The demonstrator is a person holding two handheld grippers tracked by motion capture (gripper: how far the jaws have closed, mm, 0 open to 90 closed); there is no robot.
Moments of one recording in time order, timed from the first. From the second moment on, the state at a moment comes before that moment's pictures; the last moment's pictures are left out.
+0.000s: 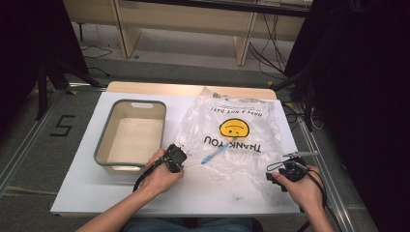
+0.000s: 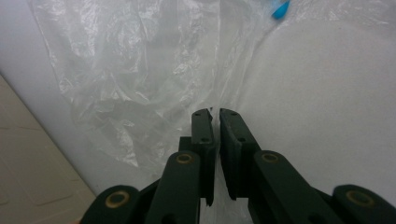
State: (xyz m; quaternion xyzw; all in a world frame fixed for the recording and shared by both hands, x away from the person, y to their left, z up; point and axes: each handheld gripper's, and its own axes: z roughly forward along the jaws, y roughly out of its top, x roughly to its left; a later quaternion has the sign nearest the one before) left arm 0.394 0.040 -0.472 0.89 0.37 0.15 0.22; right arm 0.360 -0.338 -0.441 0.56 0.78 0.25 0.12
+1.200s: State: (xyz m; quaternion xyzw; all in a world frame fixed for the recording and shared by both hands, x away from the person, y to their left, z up) left arm 0.360 0.033 -0.439 0.88 0.31 0.17 0.32; right arm 0.369 -0.351 -0.446 0.50 0.81 0.23 0.22
